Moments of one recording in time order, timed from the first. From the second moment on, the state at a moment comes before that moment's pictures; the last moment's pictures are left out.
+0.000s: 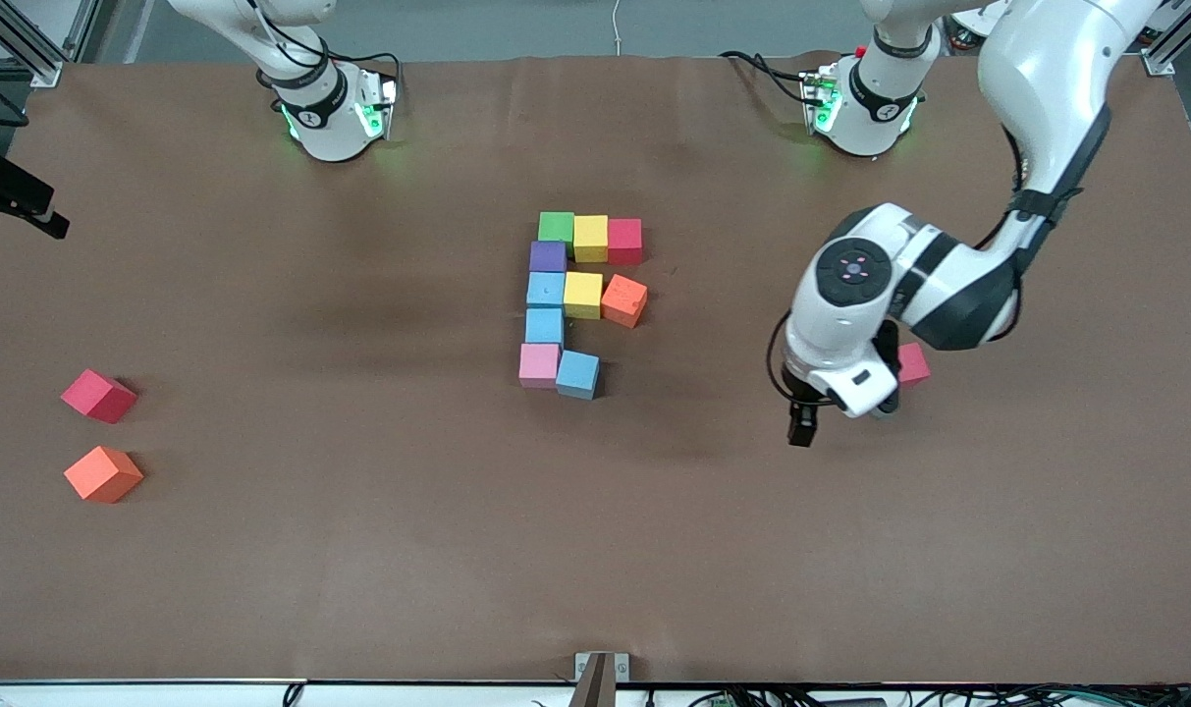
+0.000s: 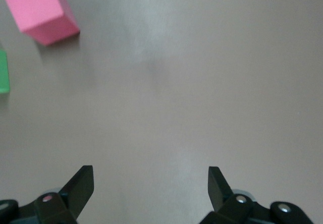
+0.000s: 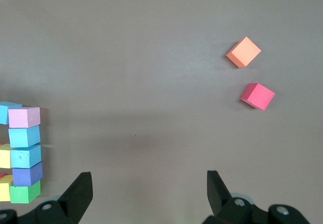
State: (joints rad) left arm 0.27 0.54 -0.78 -1.75 0.62 2.13 -2.12; right arm -0.06 -0.05 -0.03 -1.51 0.04 1.48 -0.07
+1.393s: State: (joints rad) left arm 0.00 0.29 -0.13 -1.95 0.13 2.13 -0.86; right arm -0.06 -0.05 -0.03 -1.51 0.04 1.48 -0.07
